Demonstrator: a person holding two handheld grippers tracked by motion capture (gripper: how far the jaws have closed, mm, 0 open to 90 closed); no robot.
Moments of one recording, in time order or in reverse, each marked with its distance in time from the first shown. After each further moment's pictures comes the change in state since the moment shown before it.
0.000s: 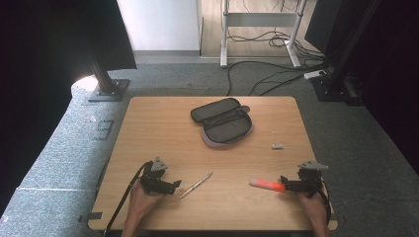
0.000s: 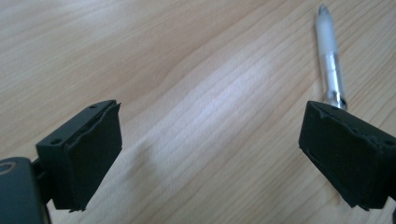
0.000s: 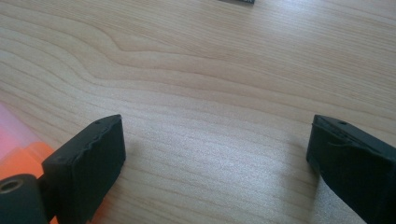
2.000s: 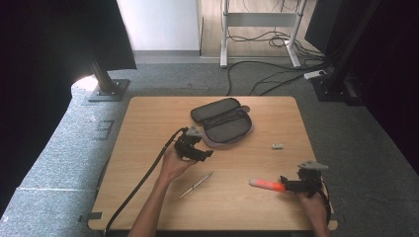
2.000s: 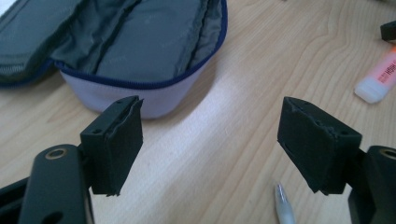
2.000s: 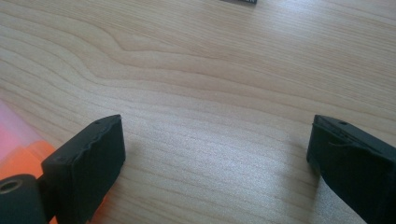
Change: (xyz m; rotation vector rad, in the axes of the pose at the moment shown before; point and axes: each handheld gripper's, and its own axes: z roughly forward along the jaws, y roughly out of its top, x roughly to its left) left arm -0.013 0.136 0.056 -0.052 -0.163 0.143; right arm 0.000 0.000 0.000 0.001 0.005 -0.006
